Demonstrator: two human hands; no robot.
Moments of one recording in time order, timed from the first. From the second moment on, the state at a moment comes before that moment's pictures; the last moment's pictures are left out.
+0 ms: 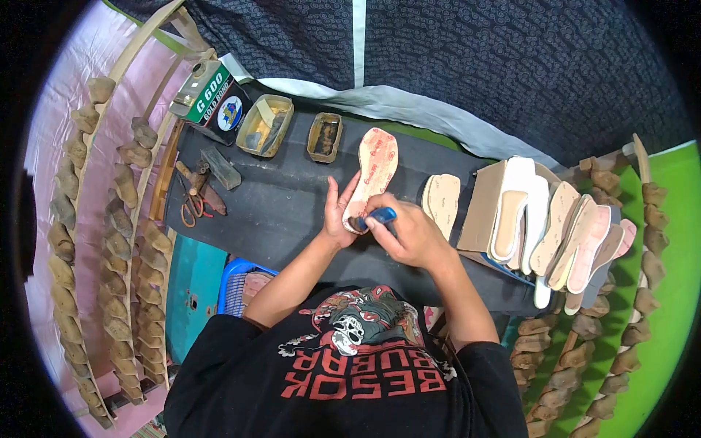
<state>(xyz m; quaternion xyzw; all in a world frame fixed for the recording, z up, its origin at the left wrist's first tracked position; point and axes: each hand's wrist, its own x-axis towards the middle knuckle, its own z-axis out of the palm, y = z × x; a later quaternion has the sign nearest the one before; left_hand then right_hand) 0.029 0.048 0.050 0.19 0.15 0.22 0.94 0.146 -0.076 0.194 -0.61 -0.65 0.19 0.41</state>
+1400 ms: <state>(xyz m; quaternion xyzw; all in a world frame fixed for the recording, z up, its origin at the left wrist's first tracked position) 0.043 0.044 0.062 0.25 0.15 0.28 0.91 0.155 -0.085 0.206 -0.68 -0.57 0.14 0.44</state>
